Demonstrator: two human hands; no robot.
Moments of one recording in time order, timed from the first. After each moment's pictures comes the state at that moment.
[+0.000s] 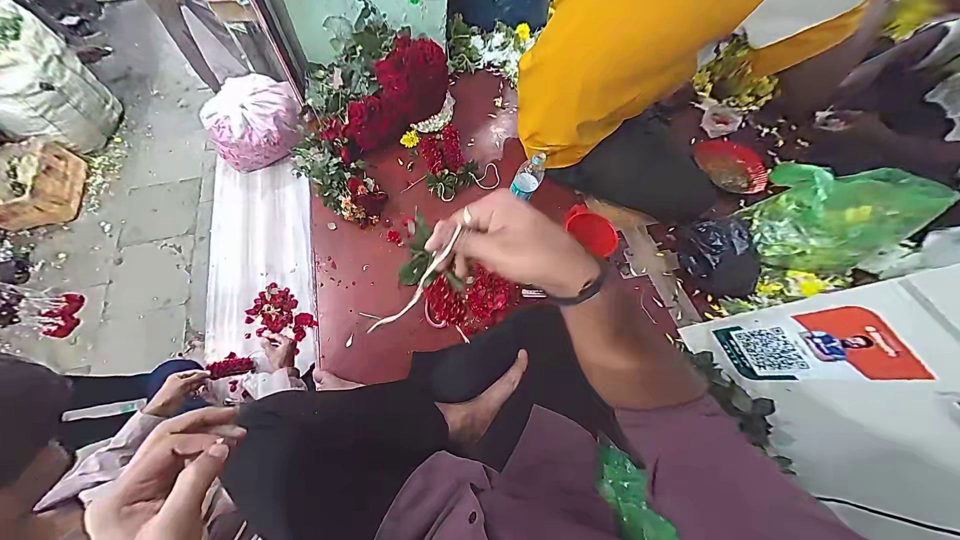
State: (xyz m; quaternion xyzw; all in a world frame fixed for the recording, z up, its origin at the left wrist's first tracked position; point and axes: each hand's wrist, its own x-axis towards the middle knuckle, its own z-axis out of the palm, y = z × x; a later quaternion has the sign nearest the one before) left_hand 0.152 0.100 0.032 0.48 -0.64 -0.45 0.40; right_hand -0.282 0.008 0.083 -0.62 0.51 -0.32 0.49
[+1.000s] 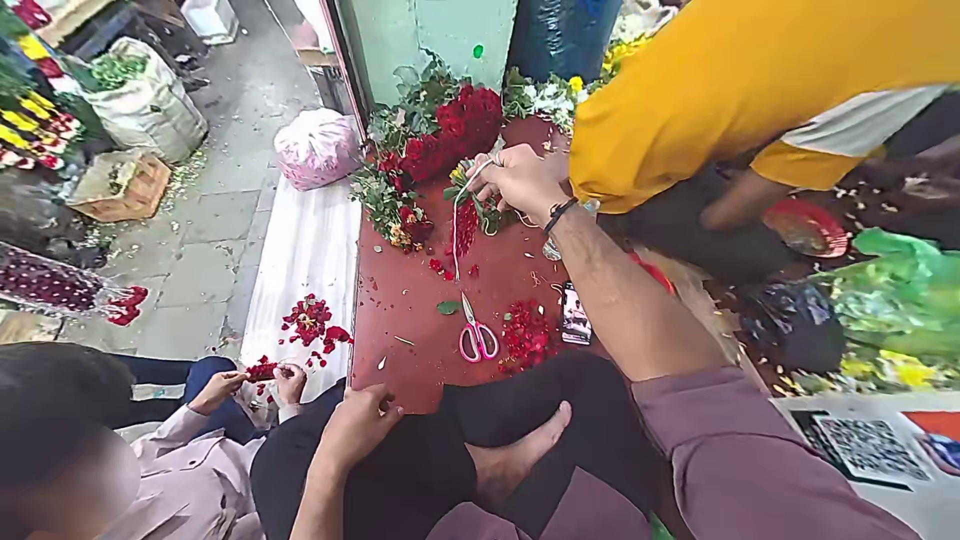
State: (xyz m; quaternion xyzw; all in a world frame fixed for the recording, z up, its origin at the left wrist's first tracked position) left_hand 0.068 0.053 -0.071 0.53 -0.69 -0.47 -0.14; right_hand -0.296 -0.158 0.022 -0.53 0.67 -0.30 0.43
